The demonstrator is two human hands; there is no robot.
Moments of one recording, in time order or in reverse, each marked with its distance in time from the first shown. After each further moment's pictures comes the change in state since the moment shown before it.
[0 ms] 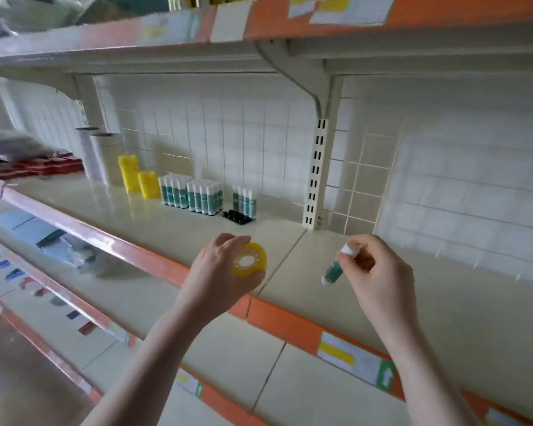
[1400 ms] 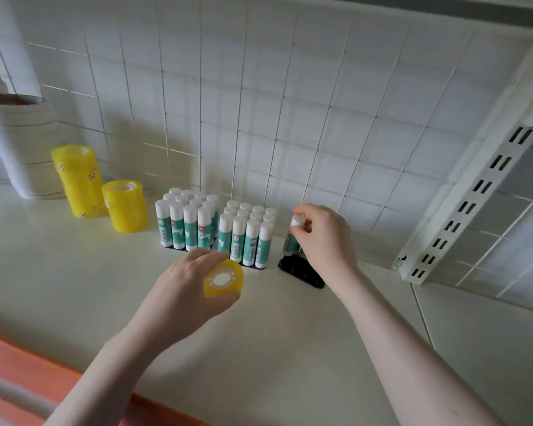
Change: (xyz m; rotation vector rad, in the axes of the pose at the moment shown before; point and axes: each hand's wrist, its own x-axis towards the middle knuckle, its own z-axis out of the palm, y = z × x) left_hand 0.207 -0.285 -0.005 -0.105 -0.218 0.083; right_hand 0.173 -0.044 0.349 -0.383 -0.243 0.048
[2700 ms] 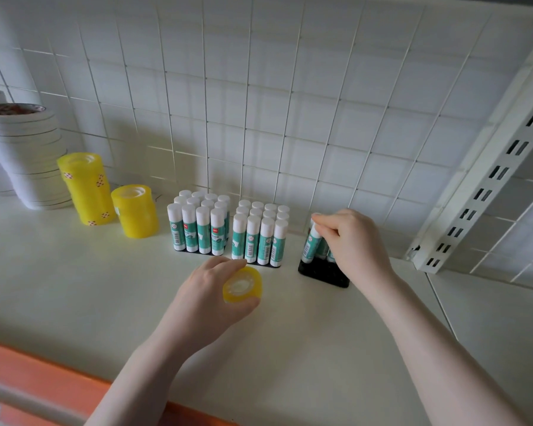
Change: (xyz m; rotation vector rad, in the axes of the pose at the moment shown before) left_hand 0.001 -0.013 0.005 -0.142 -0.061 0.005; right_hand -0.014 0.005 -0.010 -0.078 0.015 -0.041
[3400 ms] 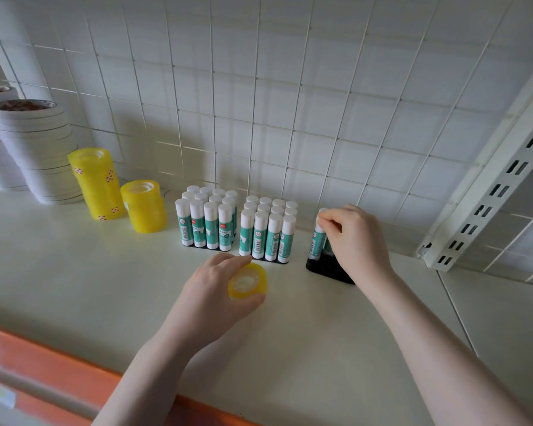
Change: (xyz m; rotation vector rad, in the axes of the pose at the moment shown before) left_hand -0.001 -0.002 0.000 0.015 0.009 -0.010; right_hand 0.004 0.007 0.020 0.031 0.130 -0.033
